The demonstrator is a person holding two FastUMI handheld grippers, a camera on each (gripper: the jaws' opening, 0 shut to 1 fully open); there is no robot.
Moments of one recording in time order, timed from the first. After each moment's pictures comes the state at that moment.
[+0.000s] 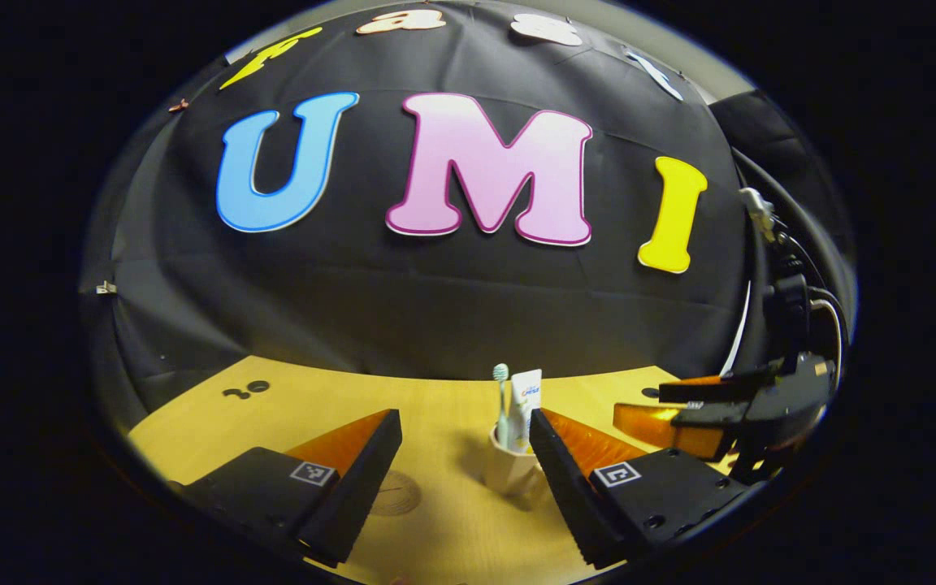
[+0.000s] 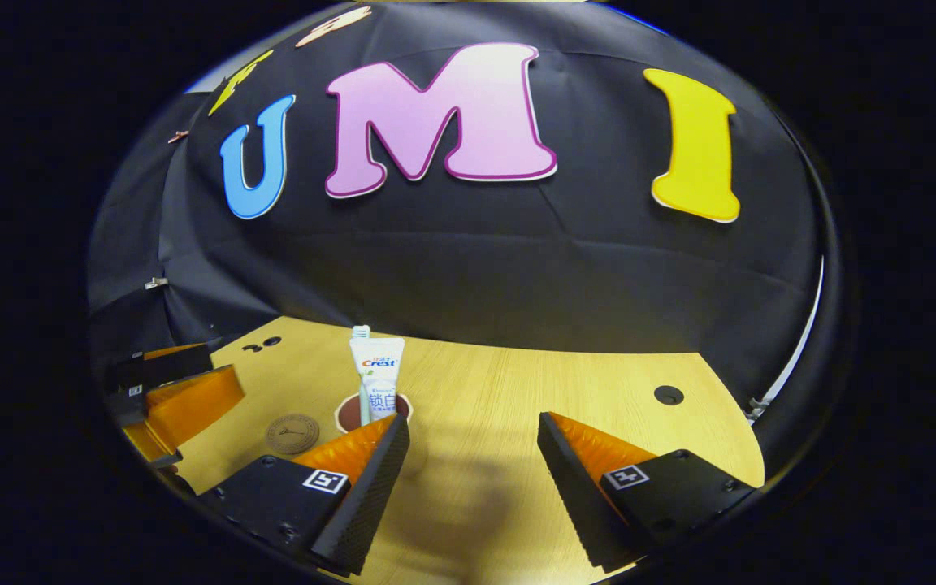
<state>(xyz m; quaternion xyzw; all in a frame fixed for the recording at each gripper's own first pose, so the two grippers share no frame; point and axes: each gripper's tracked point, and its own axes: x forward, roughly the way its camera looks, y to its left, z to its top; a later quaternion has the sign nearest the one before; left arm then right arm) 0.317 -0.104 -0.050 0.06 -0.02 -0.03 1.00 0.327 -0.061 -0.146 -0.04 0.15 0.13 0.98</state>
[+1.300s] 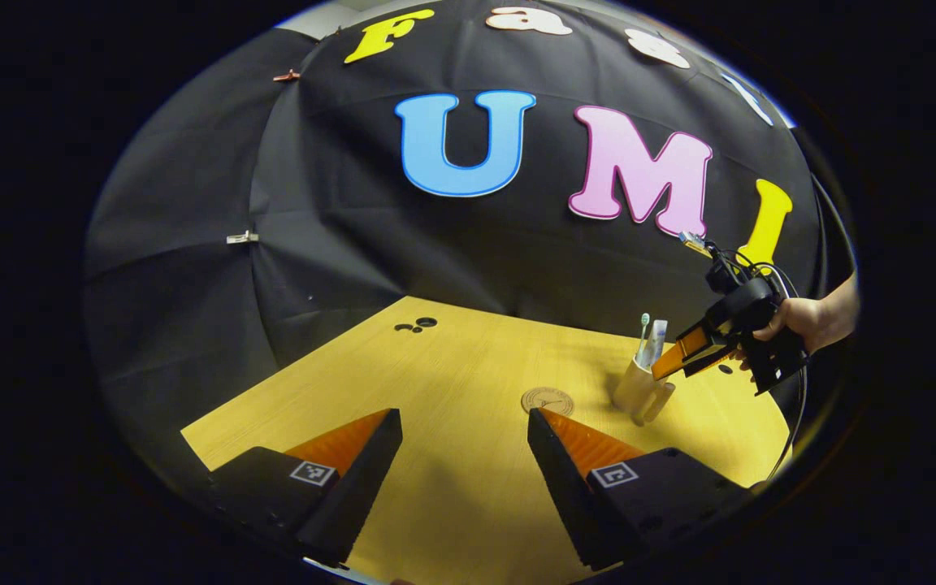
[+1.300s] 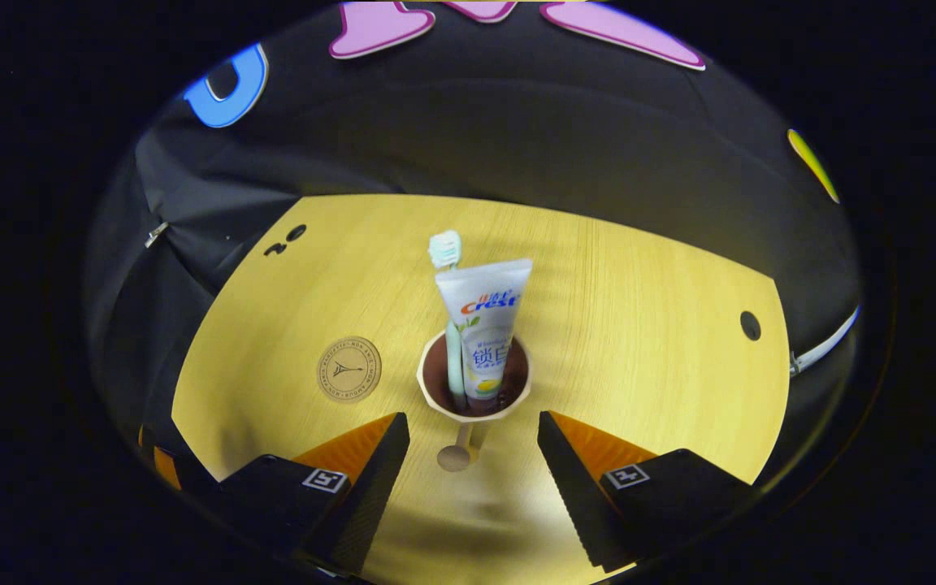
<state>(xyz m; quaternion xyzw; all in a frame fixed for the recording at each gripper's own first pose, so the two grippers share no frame) 0.147 0.065 -0.078 -0.02 0.06 0.15 0.99 0.325 0.028 -0.219 -0.06 0.48 0.16 0.86</state>
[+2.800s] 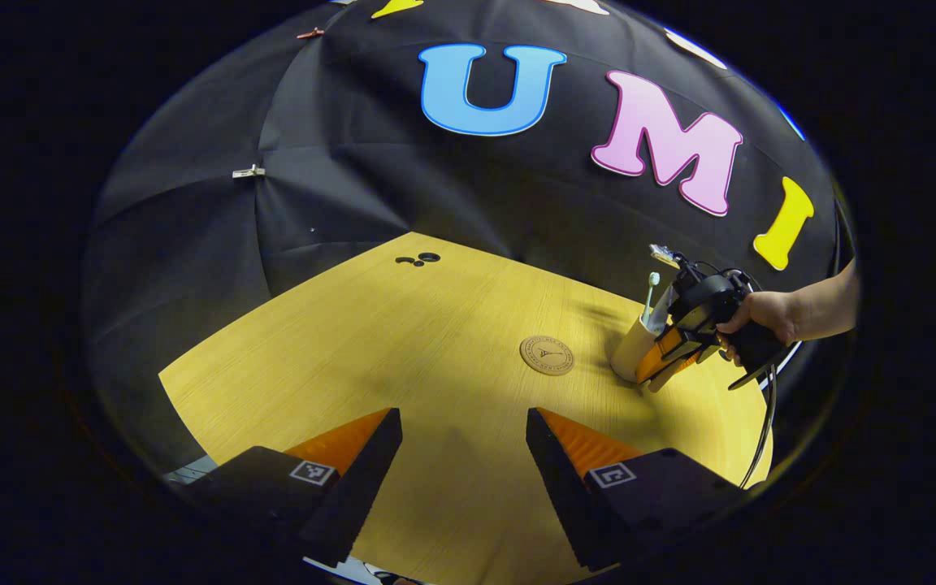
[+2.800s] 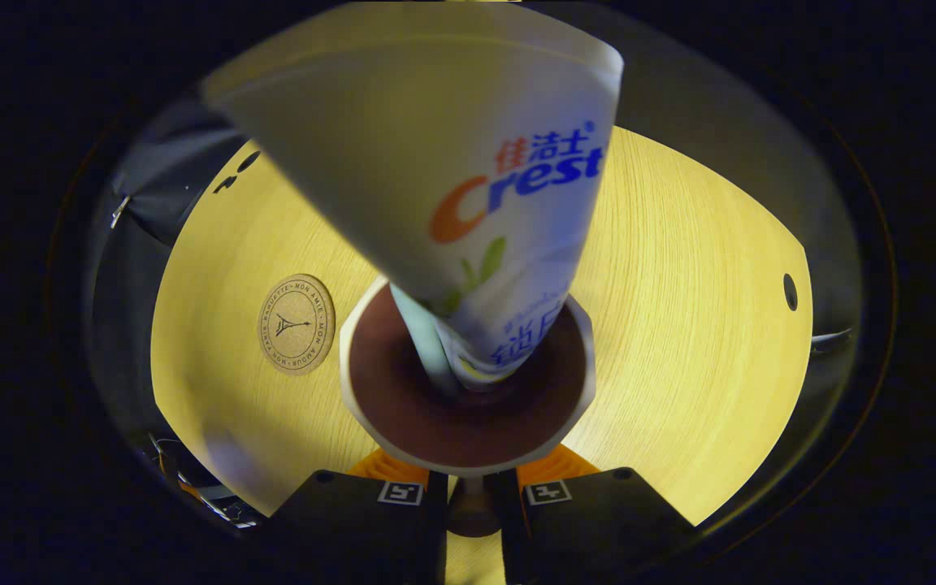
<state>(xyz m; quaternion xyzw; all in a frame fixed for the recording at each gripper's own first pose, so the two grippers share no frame) 0.153 0.047 -0.136 -0.08 0.15 0.15 0.98 0.320 0.031 -0.296 -0.10 0.60 0.14 0.78</state>
